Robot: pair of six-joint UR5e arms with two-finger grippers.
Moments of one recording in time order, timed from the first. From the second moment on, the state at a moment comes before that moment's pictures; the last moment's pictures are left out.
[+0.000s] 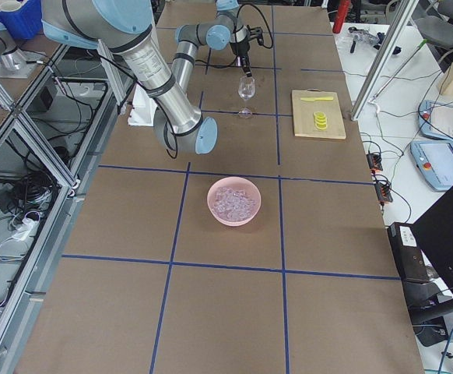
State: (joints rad) left arm -1.61 -1.48 -1.77 -1.63 -2.40 0.19; right arm 0.47 -0.71 1.87 -1.84 1.60 1.16
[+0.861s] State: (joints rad) left arm -1.61 -1.48 -1.77 -1.63 -2.40 0.19; right arm 0.45 -0.71 1.86 -1.84 1.62 1.14
